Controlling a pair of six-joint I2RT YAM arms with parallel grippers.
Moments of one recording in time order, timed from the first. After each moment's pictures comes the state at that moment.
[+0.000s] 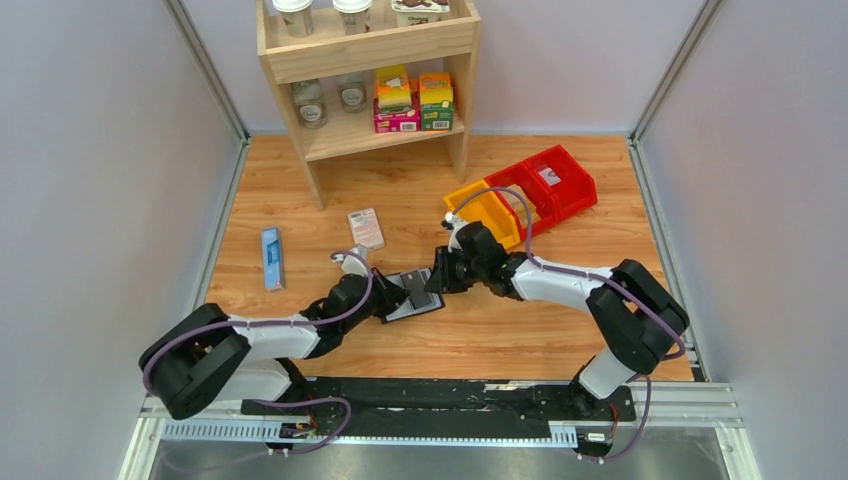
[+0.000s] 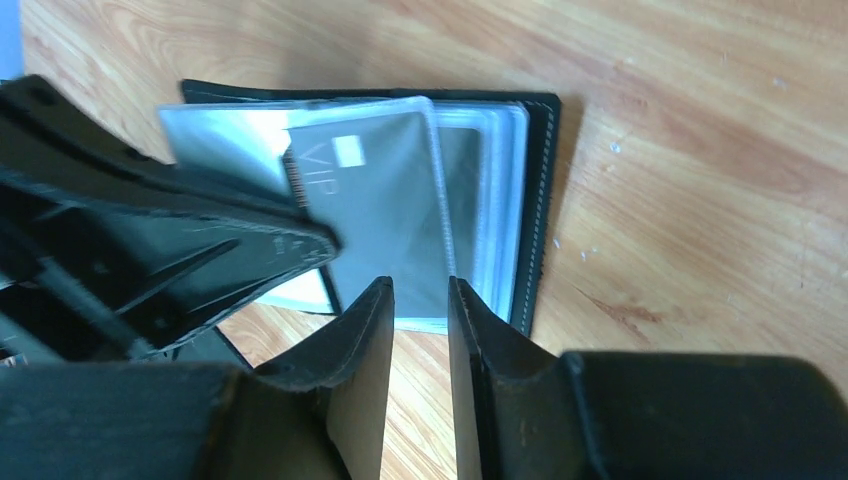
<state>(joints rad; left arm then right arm) -0.80 1.23 0.21 0.59 -0.13 -1.06 0.76 1.60 0.81 0.03 -0.28 0.61</state>
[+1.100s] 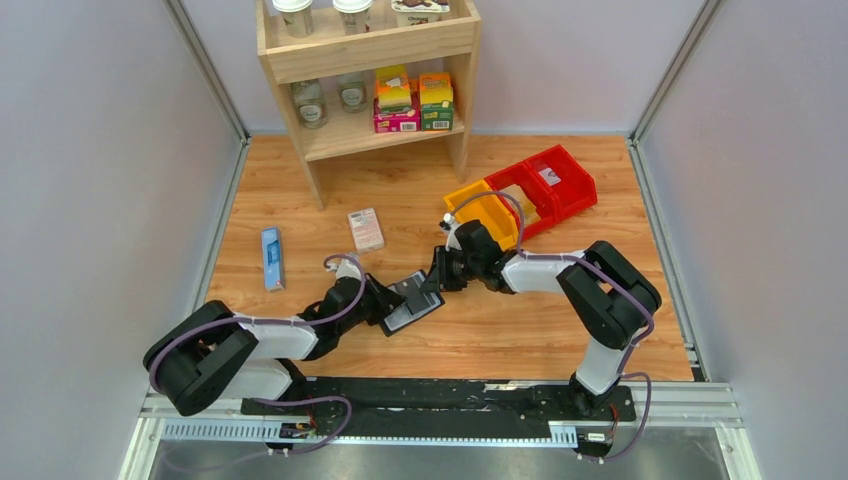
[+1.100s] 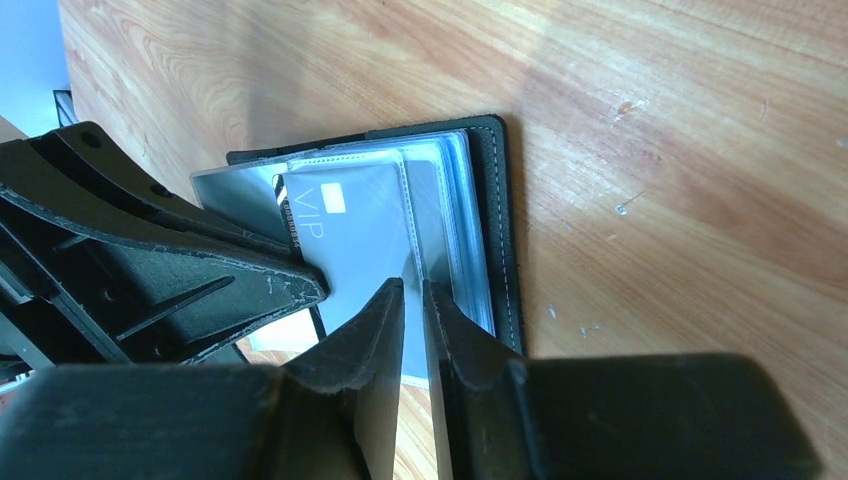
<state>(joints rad) -0.74 1.29 0.17 0.62 -0.06 -1.20 0.71 1.76 0.83 0.19 -0.41 0.67</state>
